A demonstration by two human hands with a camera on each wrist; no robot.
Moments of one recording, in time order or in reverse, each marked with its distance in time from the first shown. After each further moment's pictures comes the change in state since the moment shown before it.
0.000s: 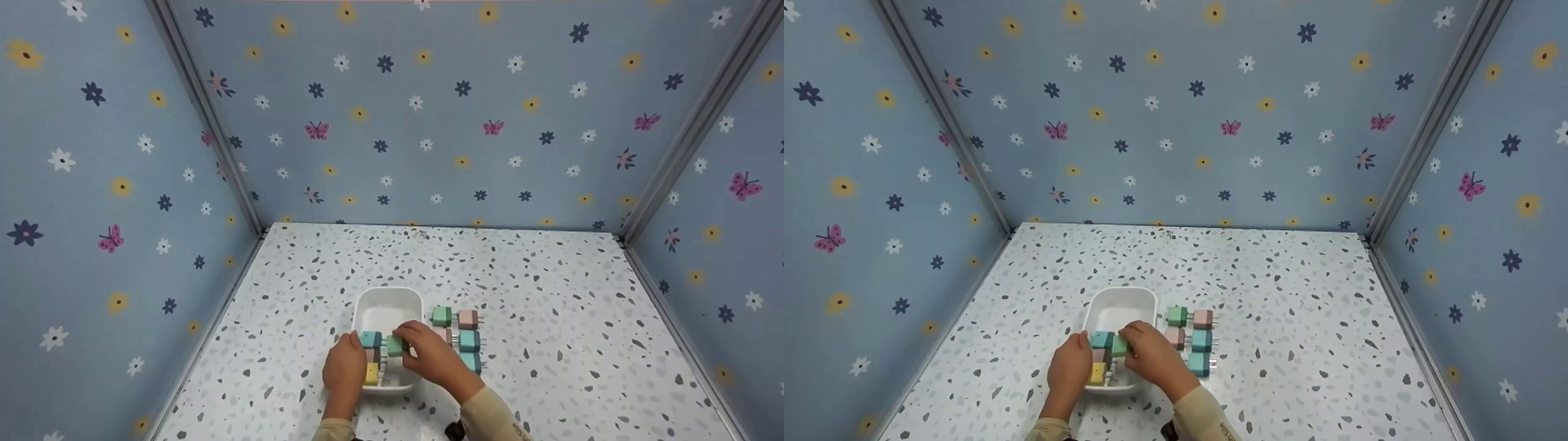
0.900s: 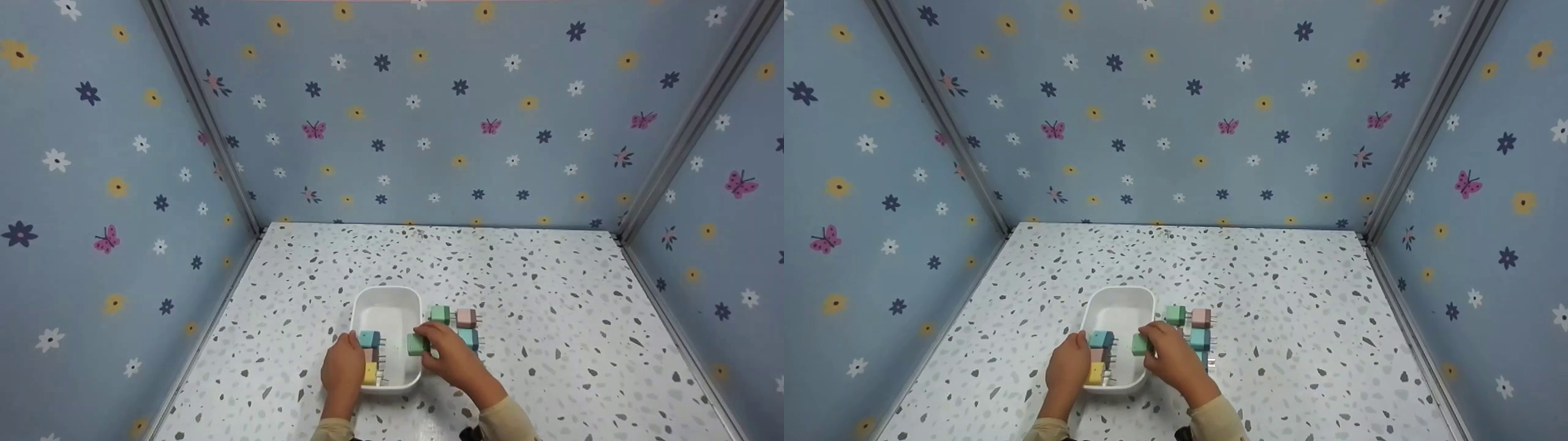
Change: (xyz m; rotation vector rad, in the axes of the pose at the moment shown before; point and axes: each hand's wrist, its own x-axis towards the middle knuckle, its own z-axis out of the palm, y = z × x) left_hand -0.003 0.002 -0.001 0.002 0.003 0.003; right_hand -0.030 0.014 -0.023 0.066 0.037 0.122
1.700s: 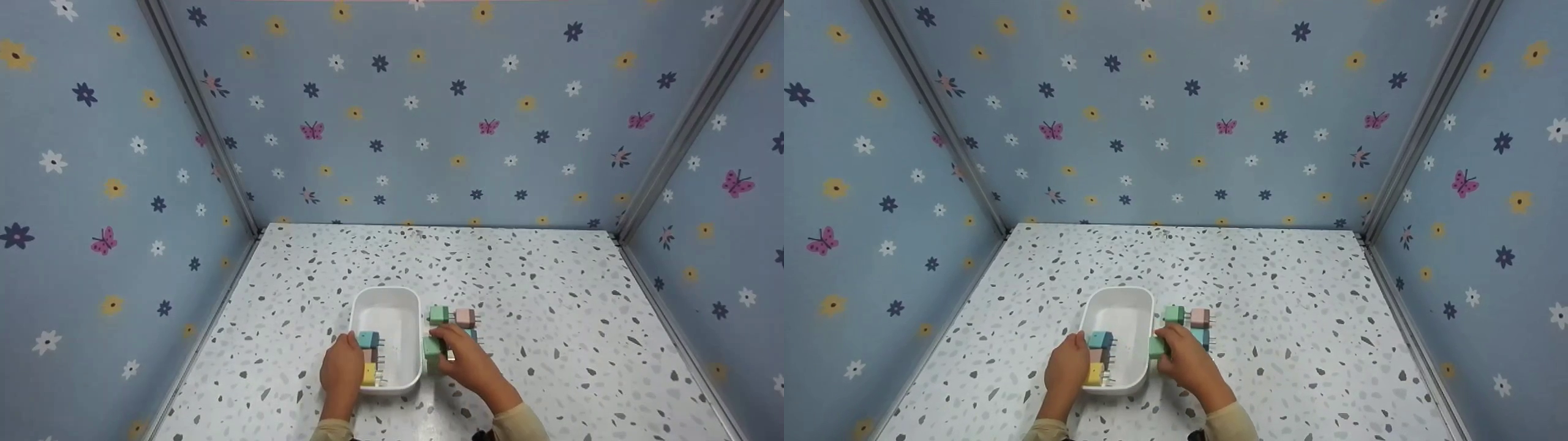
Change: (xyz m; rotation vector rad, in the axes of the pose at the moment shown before) left_hand 0.002 0.000 0.000 -0.001 -0.040 -0.021; right_hand -0.020 0.025 -0.009 0.045 0.075 -0.015
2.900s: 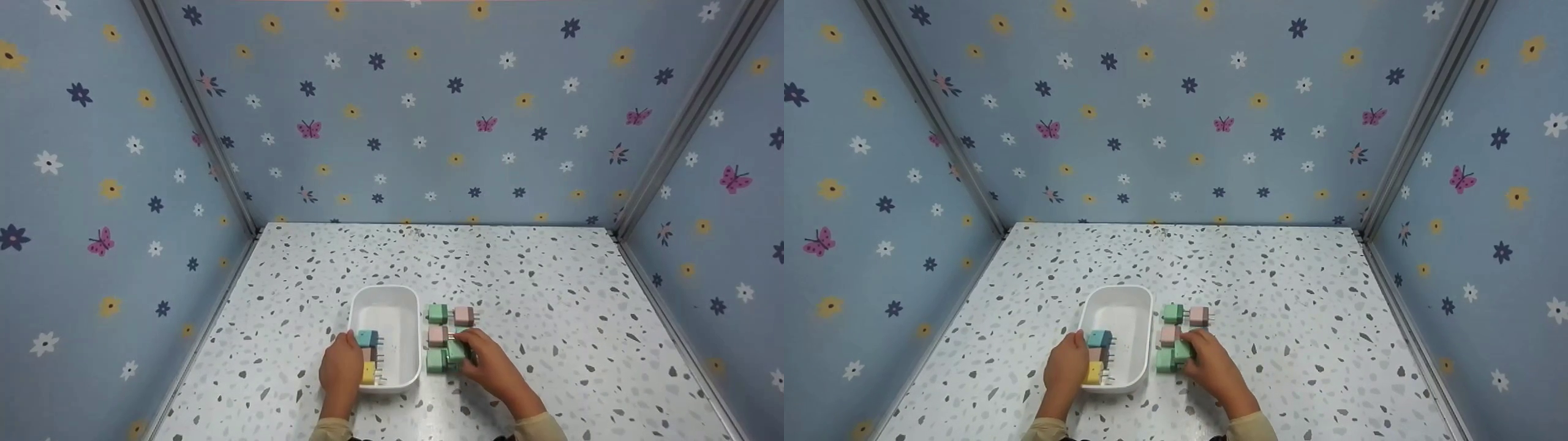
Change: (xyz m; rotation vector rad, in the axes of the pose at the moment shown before) left_hand 0.001 0.001 -0.001 -0.003 -0.025 -0.015; right_hand -0.030 0.036 -0.015 0.004 0.016 0.083
